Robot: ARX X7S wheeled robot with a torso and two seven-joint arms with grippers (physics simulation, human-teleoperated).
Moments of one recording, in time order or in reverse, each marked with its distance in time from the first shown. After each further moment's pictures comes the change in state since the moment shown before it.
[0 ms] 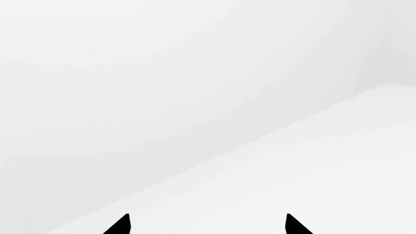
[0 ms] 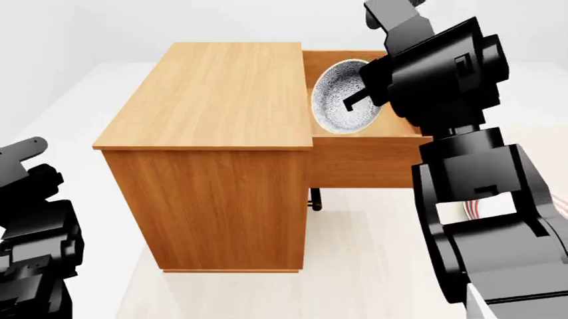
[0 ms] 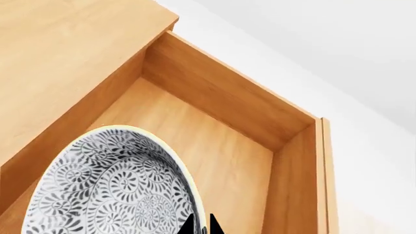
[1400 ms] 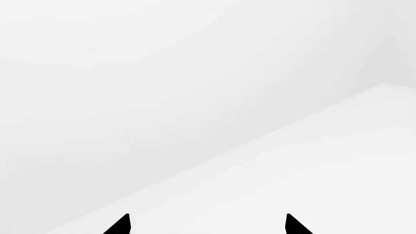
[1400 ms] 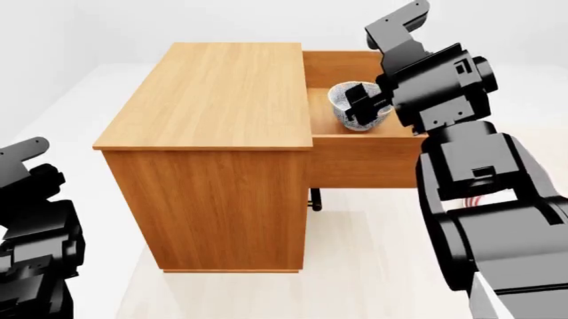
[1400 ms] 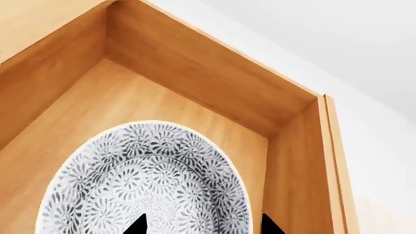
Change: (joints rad) left arm 0.002 0.003 0.001 0.000 0.000 0.004 0.004; right arm 0.069 -0.007 0.027 0.416 0.184 -0.276 0.286
